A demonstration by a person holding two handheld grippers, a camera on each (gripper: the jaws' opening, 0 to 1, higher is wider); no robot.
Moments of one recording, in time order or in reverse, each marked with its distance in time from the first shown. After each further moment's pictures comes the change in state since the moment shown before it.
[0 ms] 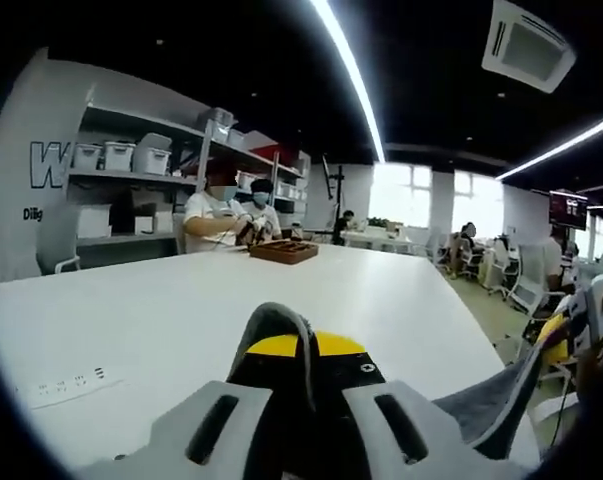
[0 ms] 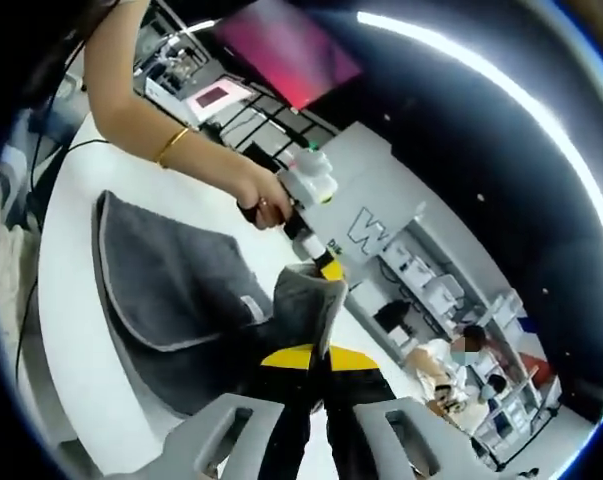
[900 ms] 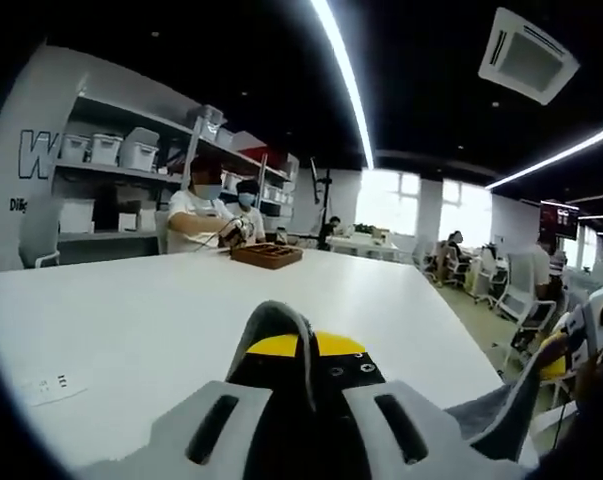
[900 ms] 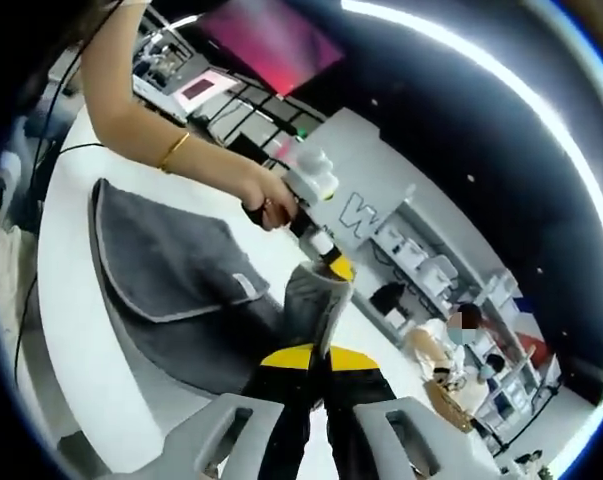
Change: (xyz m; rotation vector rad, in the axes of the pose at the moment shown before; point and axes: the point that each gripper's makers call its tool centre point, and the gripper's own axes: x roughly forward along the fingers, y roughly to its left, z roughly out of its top) left arm 0.046 -0.018 0.008 -0.030 -0.032 -0.074; right arm -0.013 -0.014 -0.027 0.049 0.046 -0.038
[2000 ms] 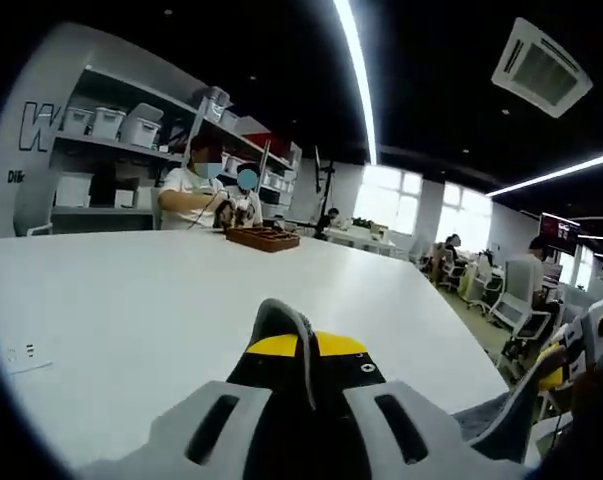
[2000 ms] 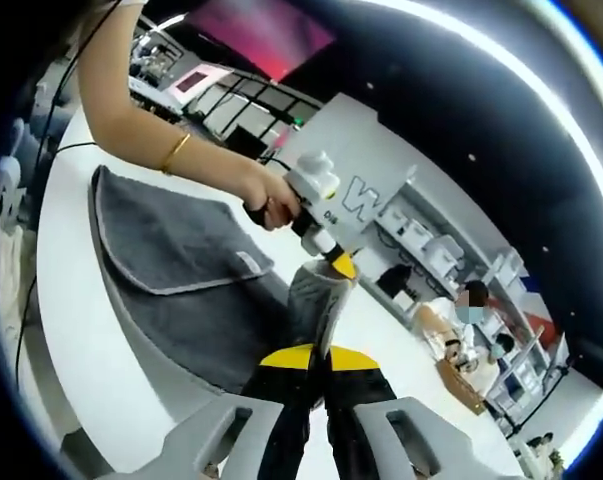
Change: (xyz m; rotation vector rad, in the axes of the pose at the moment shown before) left arm 0.032 0.002 -0.039 -0.074 0.050 -0.008; right arm -0.001 0.005 -0.037 0.058 0.058 0.023
